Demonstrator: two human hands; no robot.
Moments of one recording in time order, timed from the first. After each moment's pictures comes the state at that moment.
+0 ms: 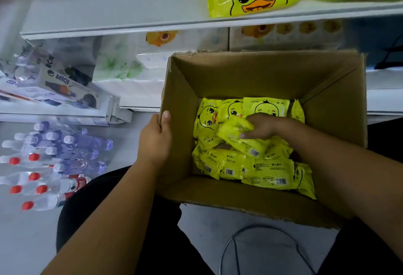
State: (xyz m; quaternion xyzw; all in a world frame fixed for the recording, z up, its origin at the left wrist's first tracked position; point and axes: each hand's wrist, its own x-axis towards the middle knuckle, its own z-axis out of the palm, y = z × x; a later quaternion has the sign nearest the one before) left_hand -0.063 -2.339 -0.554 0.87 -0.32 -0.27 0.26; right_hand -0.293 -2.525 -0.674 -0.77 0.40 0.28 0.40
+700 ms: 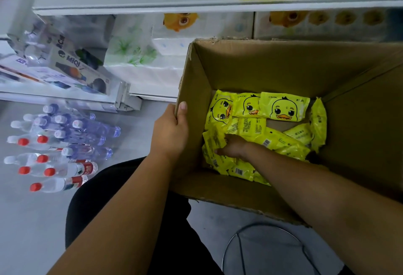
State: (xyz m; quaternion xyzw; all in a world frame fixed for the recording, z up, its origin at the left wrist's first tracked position) left_hand -0.055 -2.336 -0.566 0.86 -0.32 -0.28 0.30; right_hand -0.201 -2.417 -0.711 -0.64 0.47 0.25 0.55
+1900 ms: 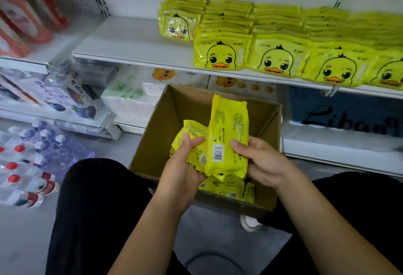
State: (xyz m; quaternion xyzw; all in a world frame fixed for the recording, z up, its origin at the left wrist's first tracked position) left_hand -0.260 -2.277 -0.445 0.52 -0.02 -0.55 0.65; right_hand -0.404 -2.396 -0.451 -0.34 0.32 -0.18 0.87
